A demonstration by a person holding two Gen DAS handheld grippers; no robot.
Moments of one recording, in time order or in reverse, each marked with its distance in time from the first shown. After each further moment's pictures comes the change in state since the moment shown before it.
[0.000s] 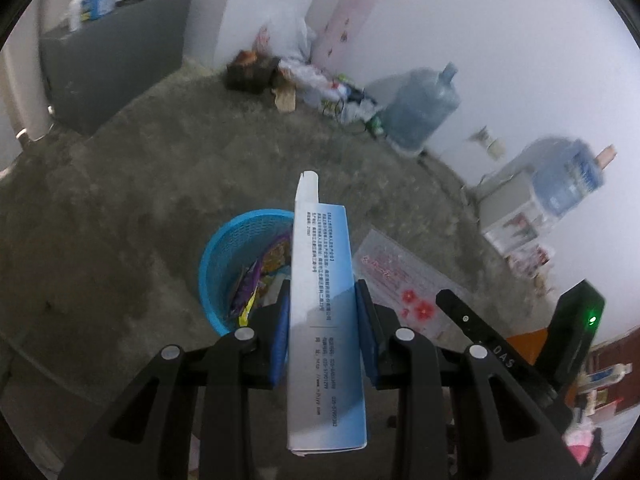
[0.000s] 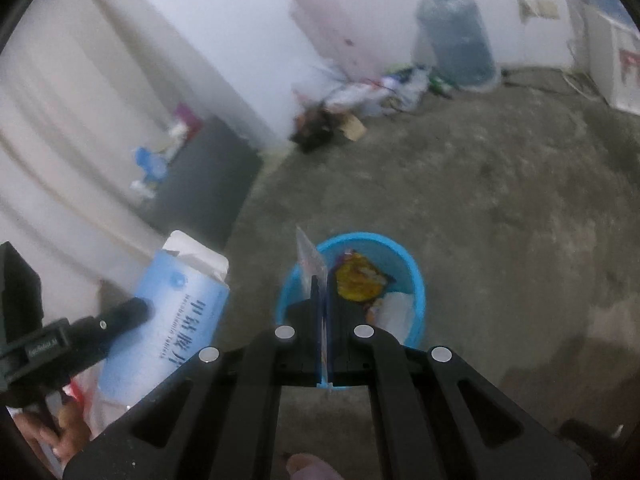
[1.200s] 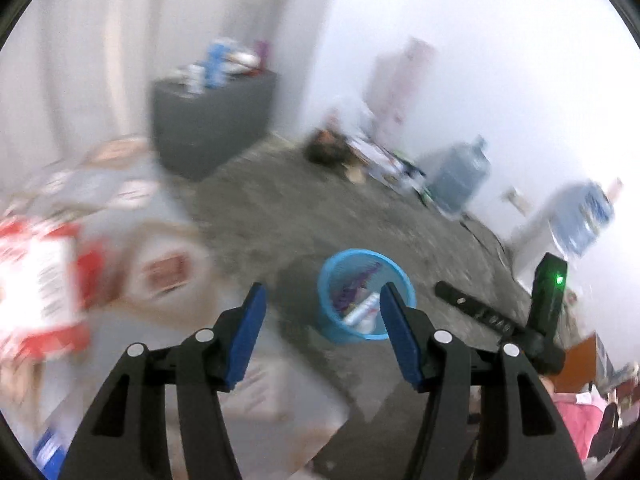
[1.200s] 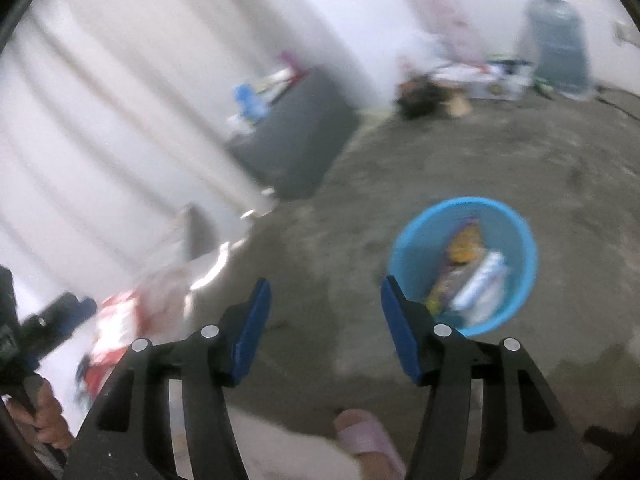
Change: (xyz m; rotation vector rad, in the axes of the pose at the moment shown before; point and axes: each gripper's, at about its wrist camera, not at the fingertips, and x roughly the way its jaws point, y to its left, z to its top) left arm -0.279 0.088 -0.125 -0.087 -0.320 0.210; right arm -0.063 0.135 -0.068 -0.284 0.140 0.315
